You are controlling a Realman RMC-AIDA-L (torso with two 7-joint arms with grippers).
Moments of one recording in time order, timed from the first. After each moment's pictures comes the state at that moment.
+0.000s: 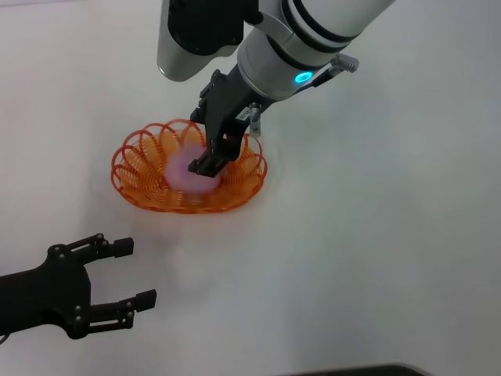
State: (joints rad) left arm -0.19 -2.16 0.69 0.81 2.10 1.77 -1.17; right arm 0.92 2.10 -1.71 -1.13 -2.36 -1.30 2.29
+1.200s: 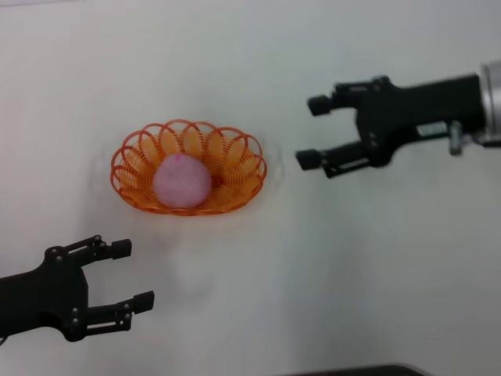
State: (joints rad) left arm -0.18 -2.16 0.68 0.81 2.10 1.79 -1.18; right arm 0.37 2.09 -1.07 -1.16 -1.92 -1.59 1.72
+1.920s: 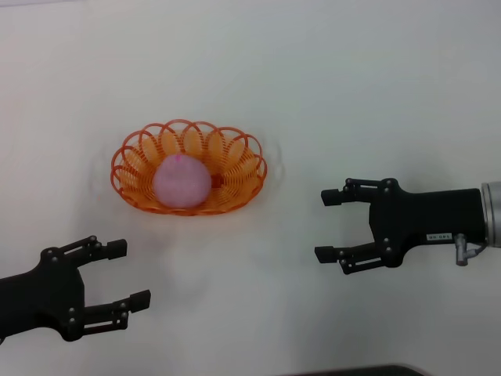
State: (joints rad) left arm -0.18 -2.16 0.67 0.80 2.10 1.78 -1.17; right arm 0.31 2.09 -0.98 -0.70 -1.93 -1.59 1.20
